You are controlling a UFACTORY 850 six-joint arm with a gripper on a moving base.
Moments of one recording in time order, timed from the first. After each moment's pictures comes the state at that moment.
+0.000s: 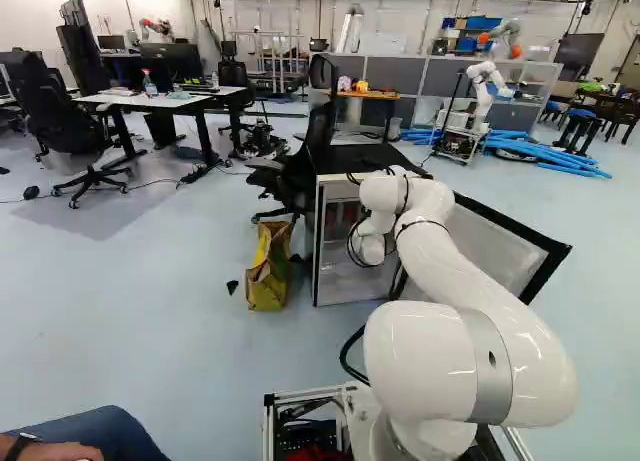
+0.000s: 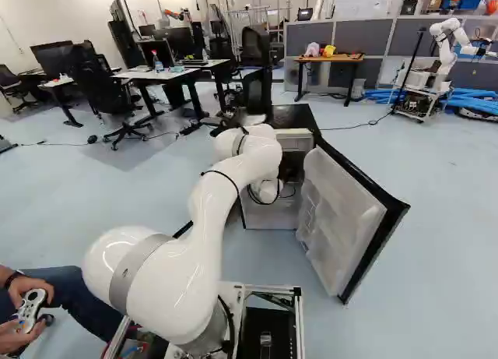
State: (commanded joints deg) arm -15.3 -89.5 -99.3 8.7 70.6 0.0
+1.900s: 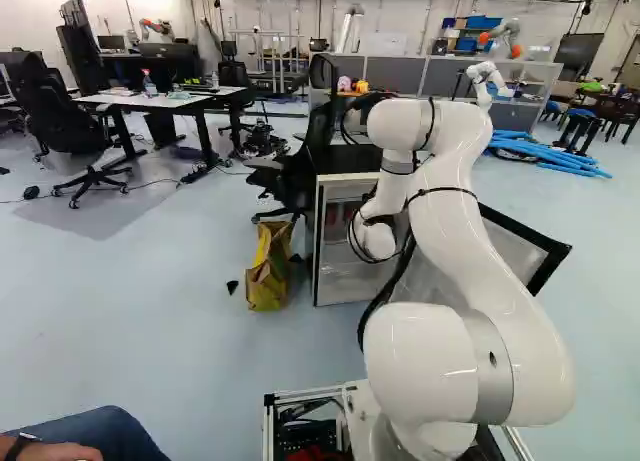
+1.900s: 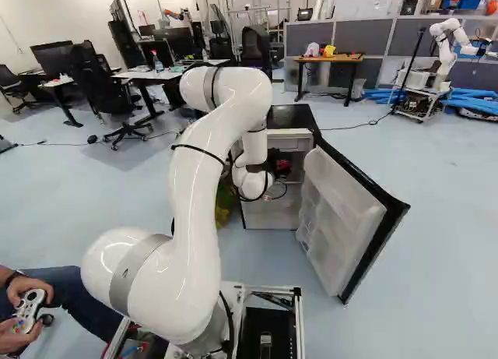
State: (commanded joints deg) arm -13.1 -57.6 -55.9 8.7 70.6 0.0
